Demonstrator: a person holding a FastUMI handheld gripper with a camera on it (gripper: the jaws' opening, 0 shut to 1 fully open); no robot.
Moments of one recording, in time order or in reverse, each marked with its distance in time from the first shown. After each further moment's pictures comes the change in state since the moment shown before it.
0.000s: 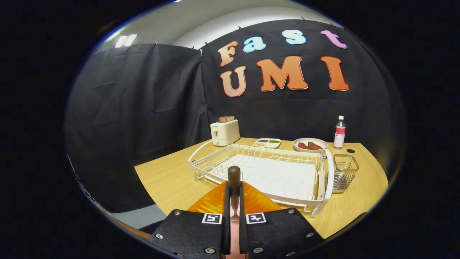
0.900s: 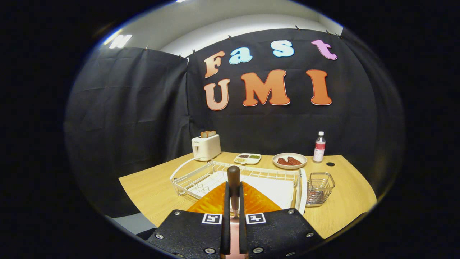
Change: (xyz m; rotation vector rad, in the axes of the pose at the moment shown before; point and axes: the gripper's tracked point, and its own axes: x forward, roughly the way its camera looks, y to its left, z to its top) arm 0.003 -0.026 0.045 0.010 -0.069 -0.145
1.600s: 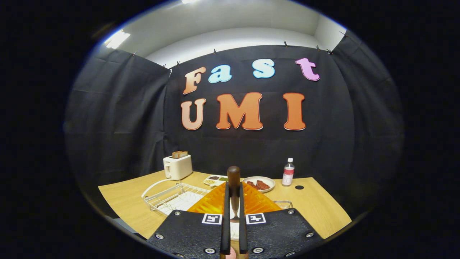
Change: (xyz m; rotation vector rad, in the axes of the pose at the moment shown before) arm -0.012 -0.071 0.083 -0.058 -0.147 -0.186
